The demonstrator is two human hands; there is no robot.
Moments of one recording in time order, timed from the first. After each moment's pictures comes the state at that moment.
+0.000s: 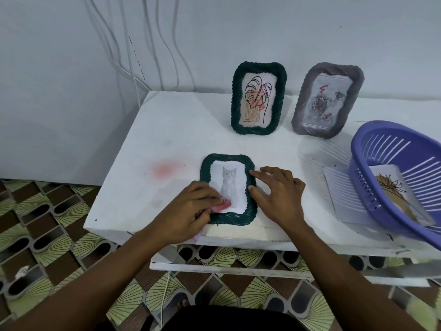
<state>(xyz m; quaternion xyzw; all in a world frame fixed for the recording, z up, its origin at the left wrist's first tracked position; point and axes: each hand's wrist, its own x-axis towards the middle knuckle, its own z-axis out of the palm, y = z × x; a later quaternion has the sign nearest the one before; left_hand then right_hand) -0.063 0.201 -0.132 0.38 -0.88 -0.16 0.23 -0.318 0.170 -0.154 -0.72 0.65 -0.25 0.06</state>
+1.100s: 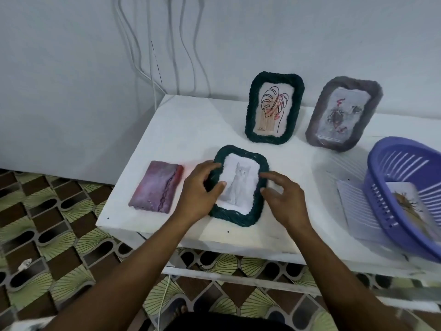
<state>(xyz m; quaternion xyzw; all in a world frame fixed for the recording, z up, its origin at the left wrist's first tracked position) -0.082 0.175 -0.120 0.59 -0.61 -0.33 0.43 -0.297 0.168 -0.125 -0.59 0.61 -0.40 0.34</state>
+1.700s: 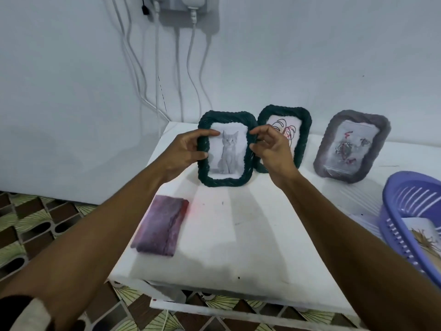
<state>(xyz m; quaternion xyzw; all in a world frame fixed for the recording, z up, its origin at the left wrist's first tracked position) -0.003 0.035 -0.042 0.42 -0.59 -0.54 0.43 -0.242 0.019 -0.044 -0.56 0.44 -0.51 0.48</state>
